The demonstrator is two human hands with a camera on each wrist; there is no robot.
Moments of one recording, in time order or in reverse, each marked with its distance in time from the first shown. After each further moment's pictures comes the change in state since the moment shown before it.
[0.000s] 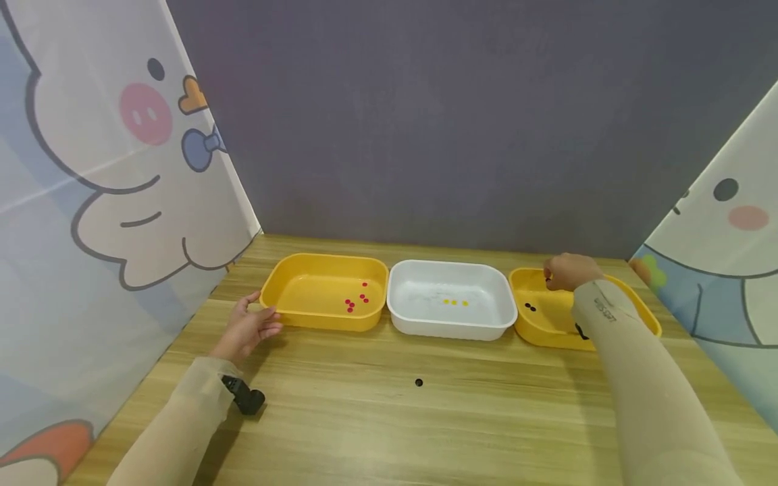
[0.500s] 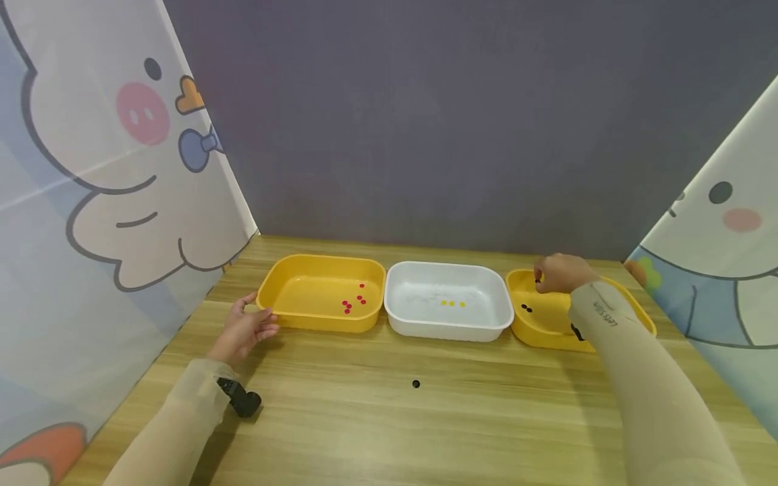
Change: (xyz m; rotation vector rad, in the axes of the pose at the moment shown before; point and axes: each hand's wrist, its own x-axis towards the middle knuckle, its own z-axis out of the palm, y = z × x) left_hand 0.001 0.000 -0.001 -0.006 -0.008 0.003; right_hand 0.001 -0.007 -0.006 0.041 0.012 -0.040
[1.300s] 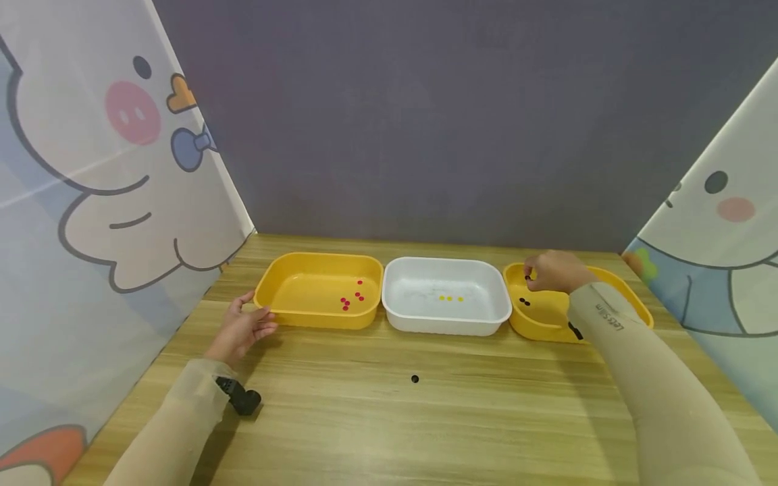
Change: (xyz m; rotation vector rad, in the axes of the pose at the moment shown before) left_hand -0.001 0.002 -0.002 -0.022 -0.014 -0.016; right_hand -0.008 -0.021 0.000 0.016 0.095 -0.052
